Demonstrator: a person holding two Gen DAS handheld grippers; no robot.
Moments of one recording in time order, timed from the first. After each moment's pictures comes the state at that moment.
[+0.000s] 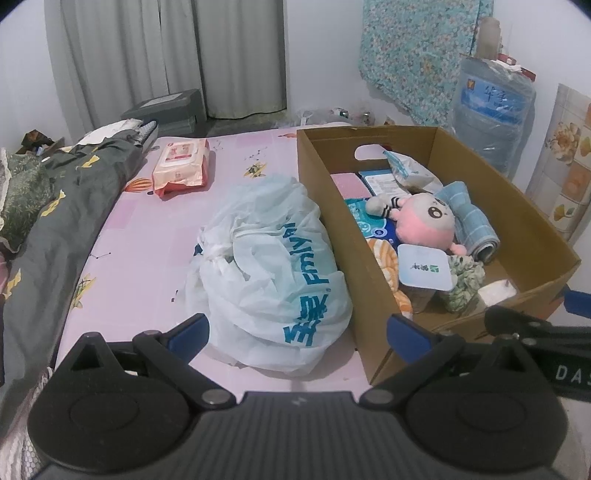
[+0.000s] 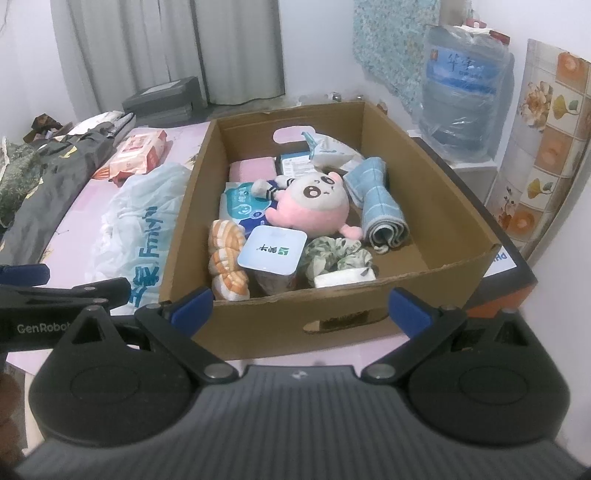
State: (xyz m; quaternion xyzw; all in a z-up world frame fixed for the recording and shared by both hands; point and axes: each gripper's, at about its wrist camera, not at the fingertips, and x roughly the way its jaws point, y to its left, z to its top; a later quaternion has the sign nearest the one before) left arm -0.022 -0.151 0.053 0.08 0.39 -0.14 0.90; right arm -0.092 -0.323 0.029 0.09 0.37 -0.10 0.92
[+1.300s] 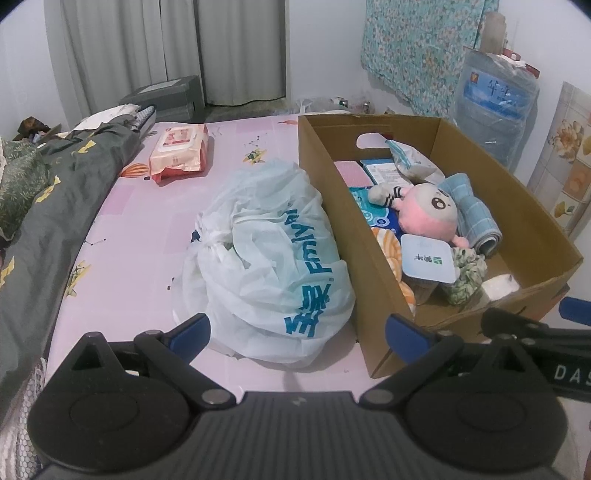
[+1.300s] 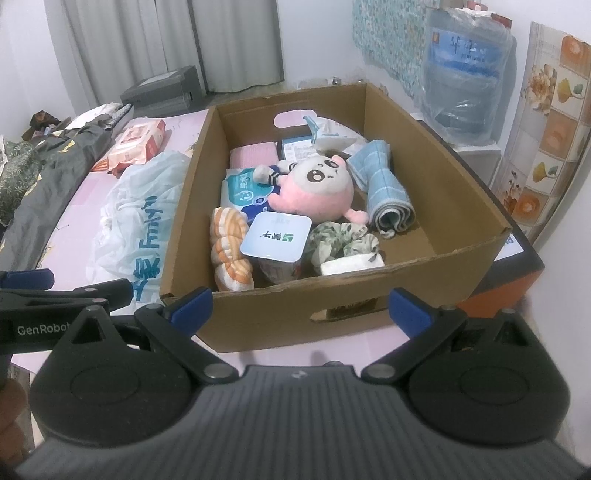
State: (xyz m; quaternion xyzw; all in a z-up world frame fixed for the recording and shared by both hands) left arm -0.014 -0.150 0.044 0.07 0.41 -0.14 0.90; right arm -0.083 -0.325 0.022 0.10 0.39 -0.10 0.91
